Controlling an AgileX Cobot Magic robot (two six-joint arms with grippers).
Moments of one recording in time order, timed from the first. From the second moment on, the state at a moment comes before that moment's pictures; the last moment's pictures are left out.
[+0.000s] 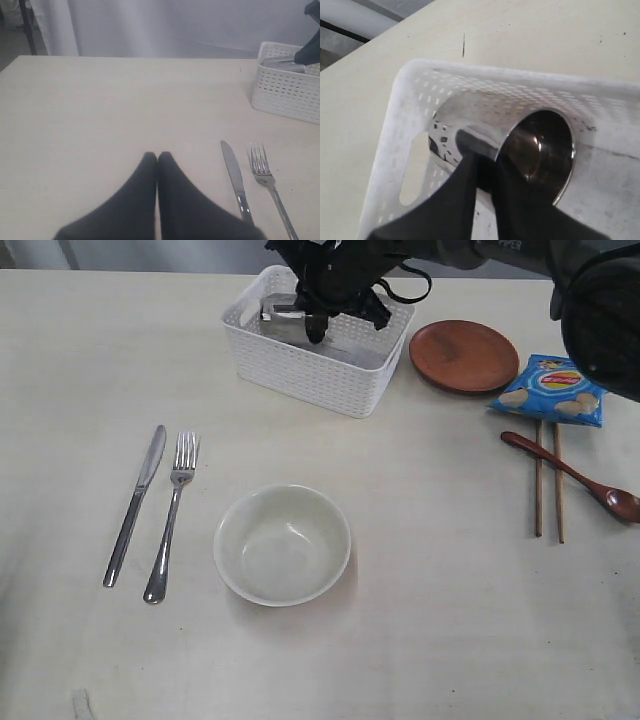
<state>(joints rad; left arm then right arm) -0.08 0.00 0.00 0.05 0.35 -0.09 0.47 2.37 -1.94 0.26 0.51 0.57</state>
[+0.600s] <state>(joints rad) -0.08 0.00 0.00 0.05 0.35 -0.09 0.49 2.19 -1.99 0.16 0.73 0.39</state>
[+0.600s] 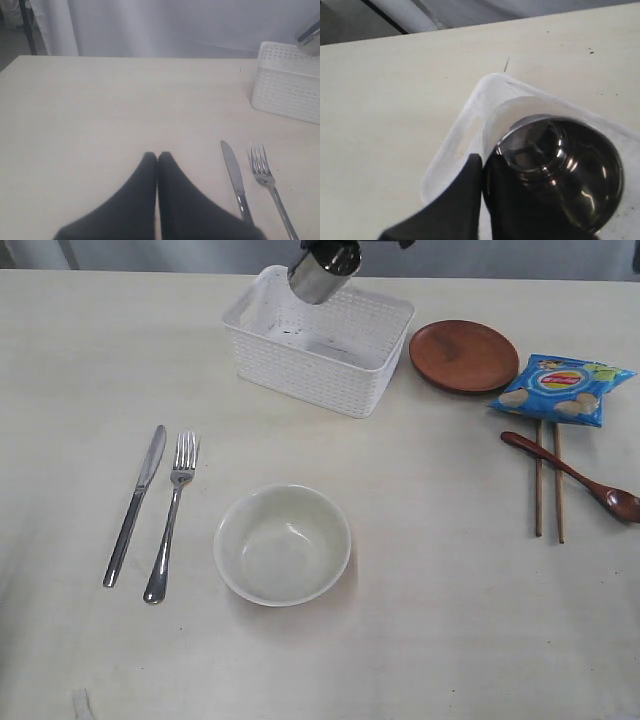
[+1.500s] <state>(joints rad) -0.08 0.00 0.00 0.05 0.35 -0.09 0.73 2.02 -2.00 -0.20 1.08 0.26</state>
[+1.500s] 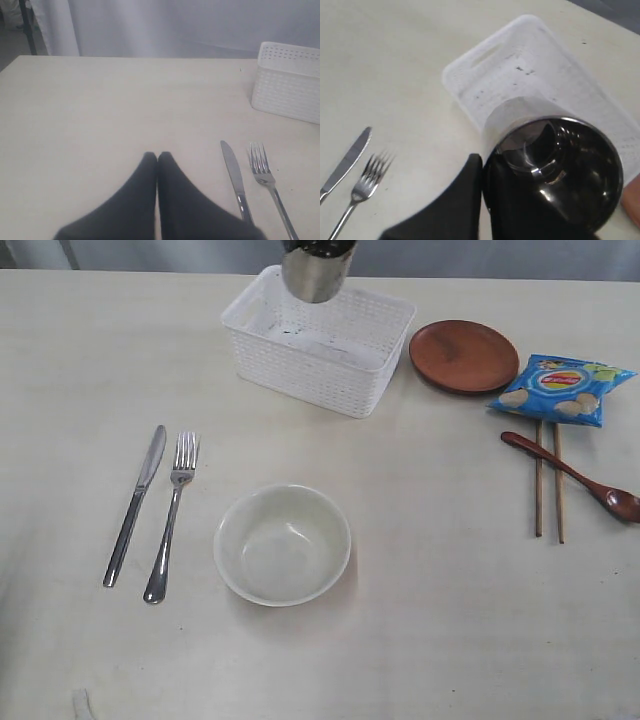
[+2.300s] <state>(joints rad) -0.08 0.00 0.00 0.05 0.35 -0.09 0.90 2.43 -2.53 -0.10 1.17 0.14</state>
